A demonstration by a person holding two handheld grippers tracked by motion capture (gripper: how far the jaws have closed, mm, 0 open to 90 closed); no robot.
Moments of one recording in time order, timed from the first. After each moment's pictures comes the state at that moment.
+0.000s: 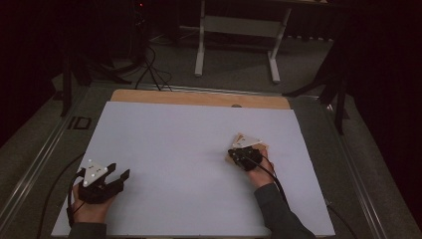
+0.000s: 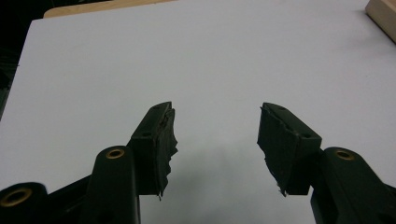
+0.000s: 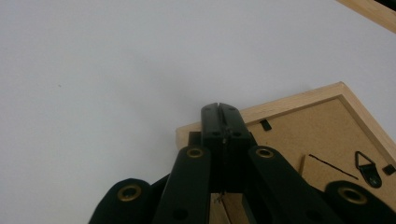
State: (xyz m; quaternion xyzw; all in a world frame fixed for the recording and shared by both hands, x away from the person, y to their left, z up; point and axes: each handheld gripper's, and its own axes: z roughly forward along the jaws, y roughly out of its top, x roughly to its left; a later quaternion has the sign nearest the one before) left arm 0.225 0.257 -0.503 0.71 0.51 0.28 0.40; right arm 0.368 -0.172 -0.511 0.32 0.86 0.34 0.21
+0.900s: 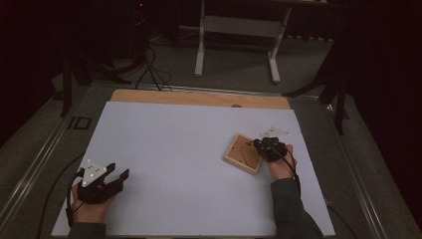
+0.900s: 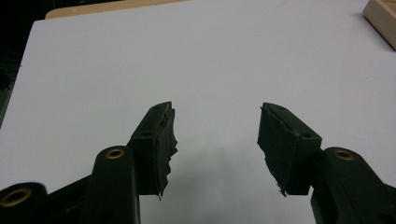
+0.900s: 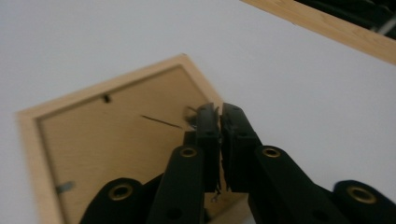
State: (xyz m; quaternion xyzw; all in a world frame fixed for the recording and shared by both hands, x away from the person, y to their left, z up) left arm 0.225 0.258 -0.502 0.70 0.51 0.28 0.40; right arm 0.391 -0.244 -0.497 0.42 0.80 0.34 0.25
